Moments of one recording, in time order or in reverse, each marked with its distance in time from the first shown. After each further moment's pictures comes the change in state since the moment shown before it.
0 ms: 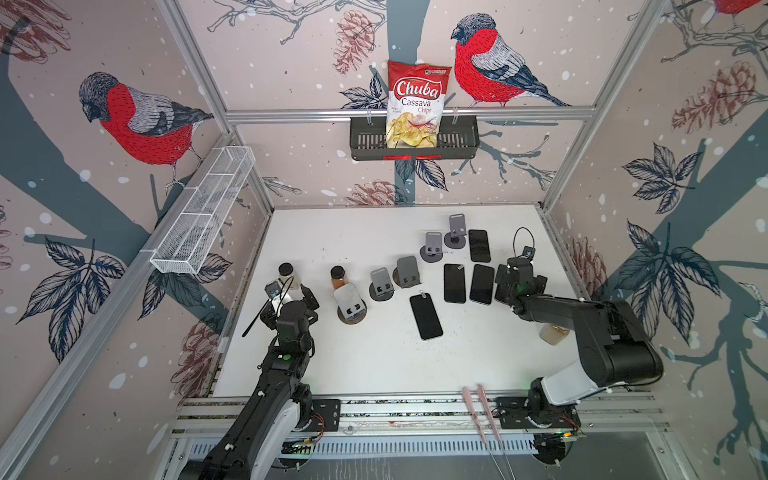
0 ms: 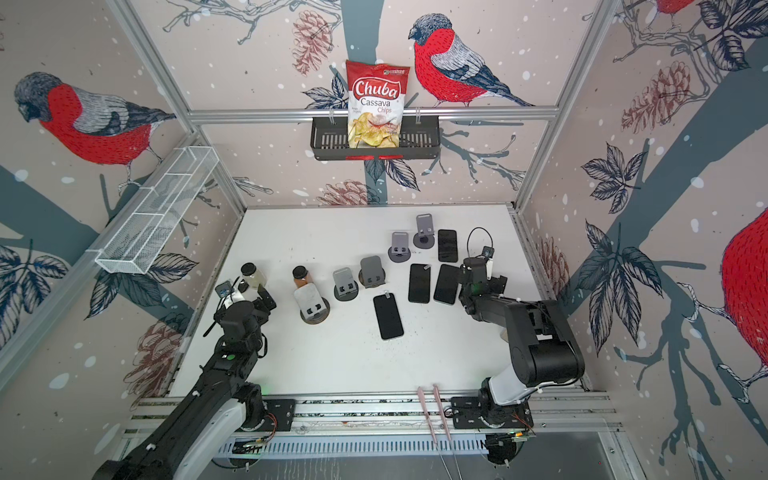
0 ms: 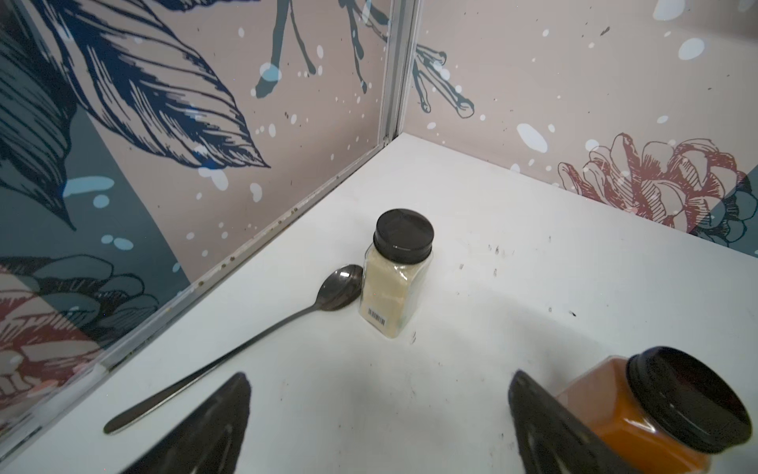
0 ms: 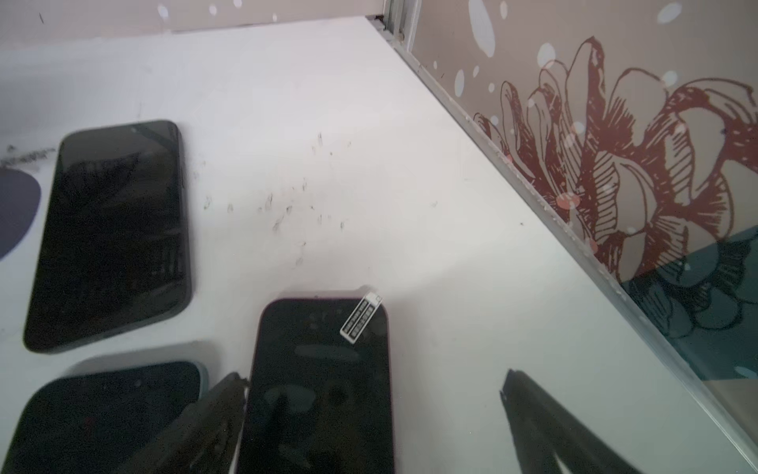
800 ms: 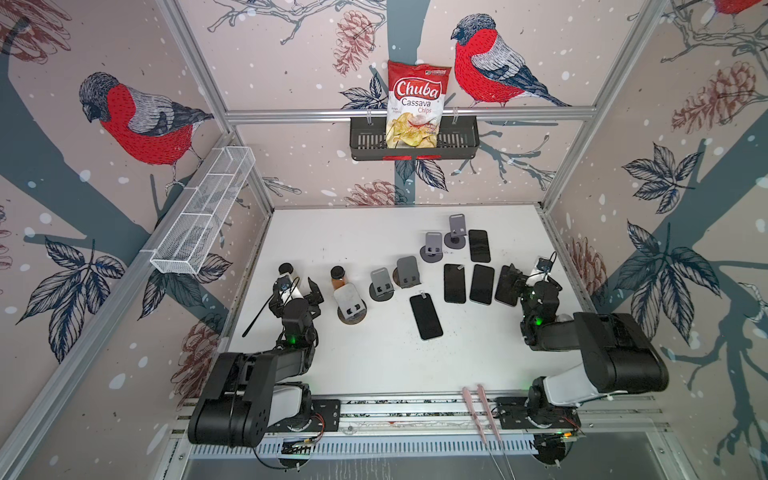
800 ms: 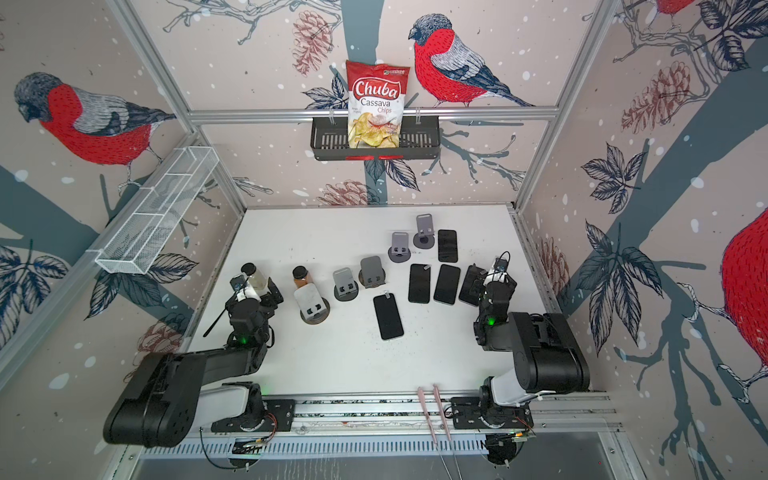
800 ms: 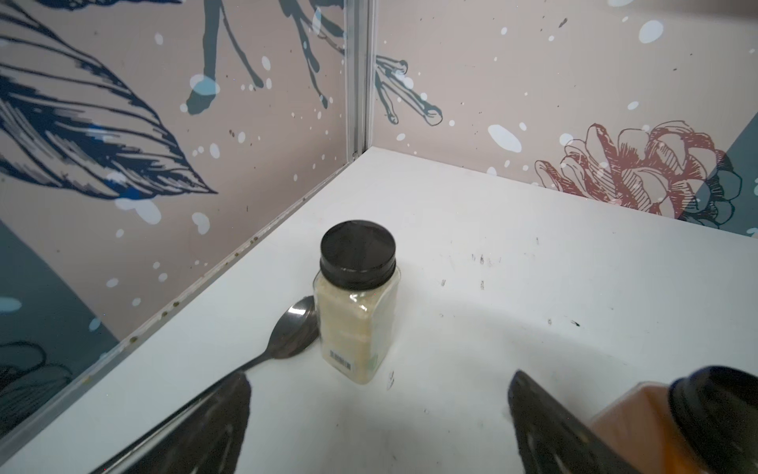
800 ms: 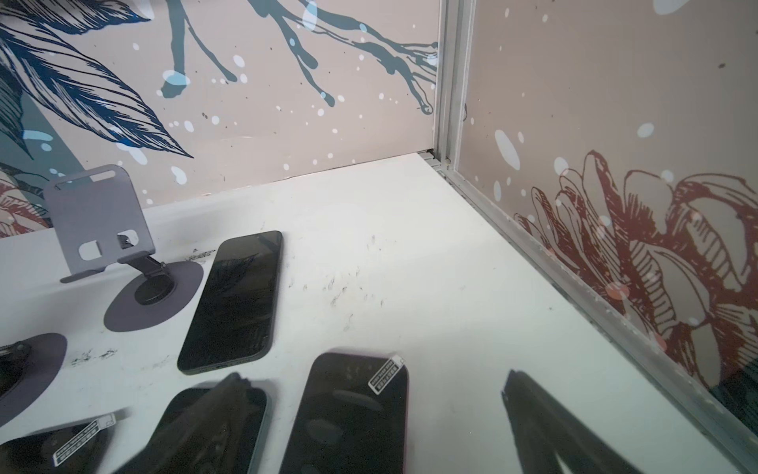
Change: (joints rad) left arm 0.053 0.587 -0.048 0.760 0.134 0.143; right arm -0.124 -0.030 -0.288 0.642 -0.299 -0.100
